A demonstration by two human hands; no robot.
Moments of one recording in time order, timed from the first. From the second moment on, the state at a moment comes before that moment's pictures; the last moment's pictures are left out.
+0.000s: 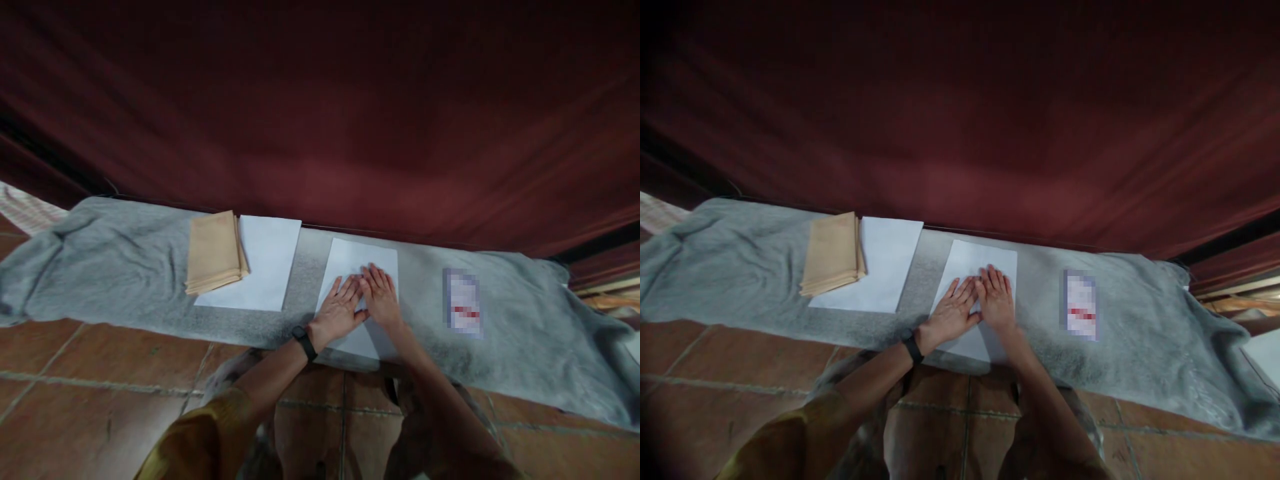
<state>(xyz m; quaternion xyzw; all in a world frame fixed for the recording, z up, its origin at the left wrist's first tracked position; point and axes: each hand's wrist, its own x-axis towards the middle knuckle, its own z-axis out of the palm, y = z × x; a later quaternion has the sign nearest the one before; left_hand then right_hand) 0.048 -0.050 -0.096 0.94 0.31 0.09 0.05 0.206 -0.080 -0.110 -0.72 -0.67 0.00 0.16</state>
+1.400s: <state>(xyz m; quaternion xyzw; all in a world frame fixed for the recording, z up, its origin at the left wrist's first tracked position) 0.011 -0.064 -0.090 0.91 0.41 0.06 0.05 0.221 -0.154 -0.121 -0.71 -0.69 -0.08 0.12</state>
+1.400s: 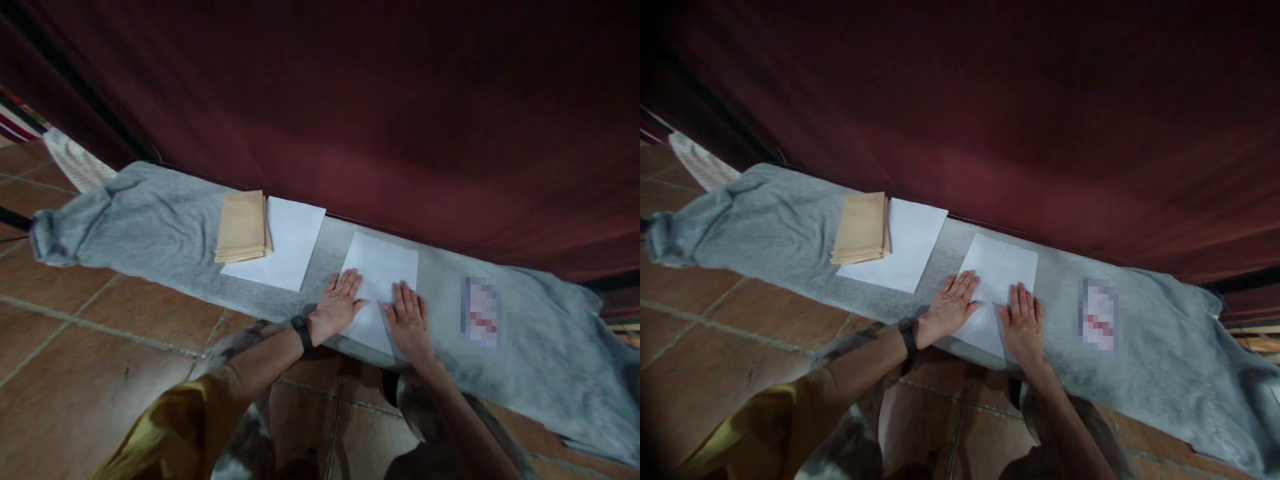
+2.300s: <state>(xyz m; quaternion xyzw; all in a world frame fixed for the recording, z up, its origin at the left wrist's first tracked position) 0.077 -0.004 -0.113 0.85 0.51 0.15 0.02 0.231 -0.051 -0.120 -0.80 -0.56 -0.08 0.20</state>
